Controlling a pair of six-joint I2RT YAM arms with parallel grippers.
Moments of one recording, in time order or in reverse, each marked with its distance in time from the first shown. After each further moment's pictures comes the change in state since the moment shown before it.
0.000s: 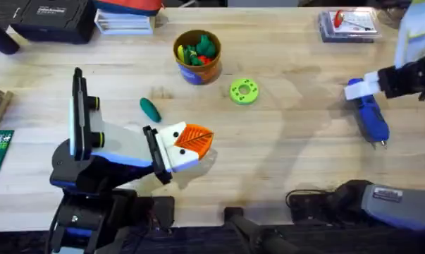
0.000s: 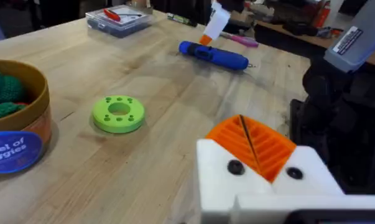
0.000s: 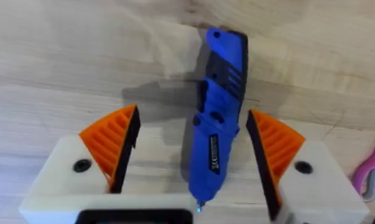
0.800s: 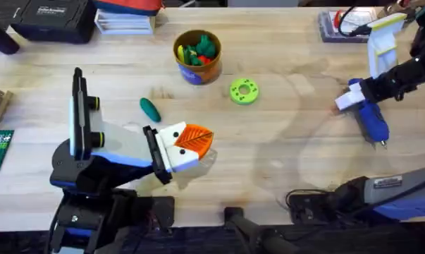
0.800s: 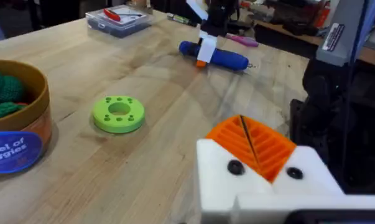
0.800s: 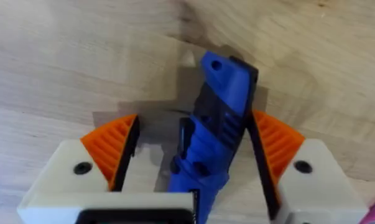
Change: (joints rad) left arm 0.000 0.000 0.000 0.000 0.000 0.000; right arm -0.015 0.283 0.014 0.148 0.055 -0.157
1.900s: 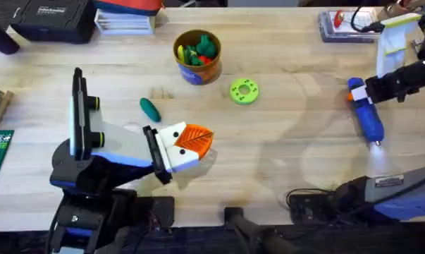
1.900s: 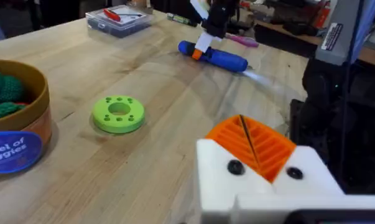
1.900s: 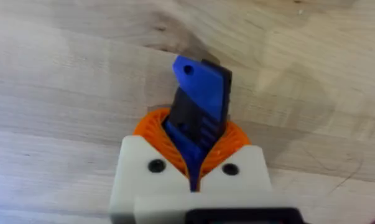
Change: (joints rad) left arm 0.000 0.000 0.000 0.000 0.000 0.000; right arm -0.050 0.022 0.000 0.050 -0.079 0.039
